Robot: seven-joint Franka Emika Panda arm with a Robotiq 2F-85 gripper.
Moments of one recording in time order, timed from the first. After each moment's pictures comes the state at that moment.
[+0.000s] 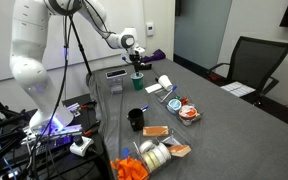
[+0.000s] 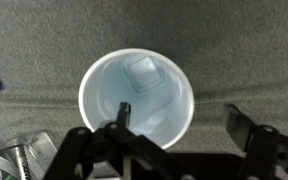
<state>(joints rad) 0.34 0.50 0.01 -1.95 -0.19 2.40 0.78</state>
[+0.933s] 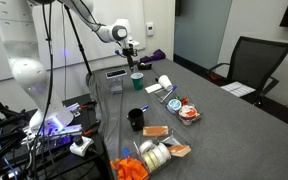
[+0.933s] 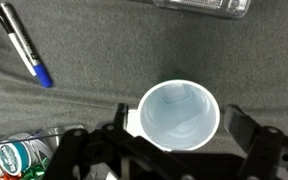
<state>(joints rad) 0.33 0.25 0.02 -2.15 -0.22 2.33 0.68</state>
